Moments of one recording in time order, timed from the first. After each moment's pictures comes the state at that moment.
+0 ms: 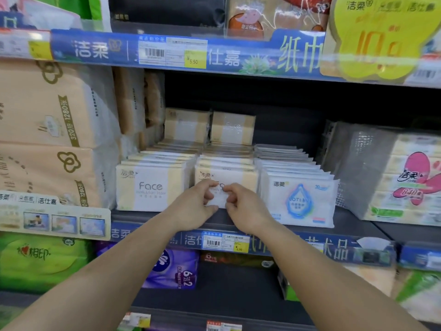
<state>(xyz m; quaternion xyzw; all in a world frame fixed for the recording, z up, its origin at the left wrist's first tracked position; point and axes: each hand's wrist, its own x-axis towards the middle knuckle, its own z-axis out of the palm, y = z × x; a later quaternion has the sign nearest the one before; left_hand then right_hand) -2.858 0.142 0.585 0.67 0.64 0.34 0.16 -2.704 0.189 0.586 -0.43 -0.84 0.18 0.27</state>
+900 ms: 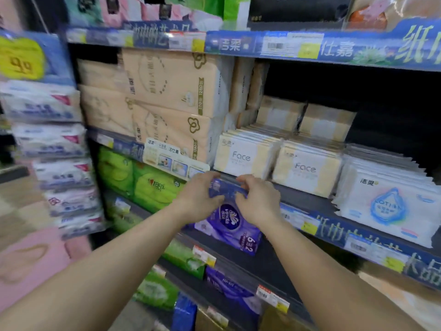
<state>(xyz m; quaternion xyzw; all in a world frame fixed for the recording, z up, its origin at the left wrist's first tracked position) -2.905 -0.020 0.565 0.48 0.80 0.36 0.04 -2.786 0.086 0.570 -0.34 -0.90 0.13 0.25</state>
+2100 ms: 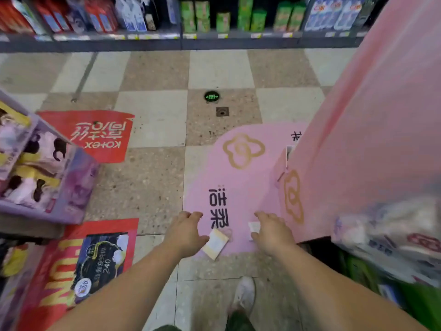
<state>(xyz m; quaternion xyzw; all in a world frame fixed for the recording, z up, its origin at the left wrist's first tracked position) -3.446 -0.559 0.163 -0.13 0.92 0.20 0.31 -3.490 -0.342 0.163 0.03 -0.94 0.11 -0.33</state>
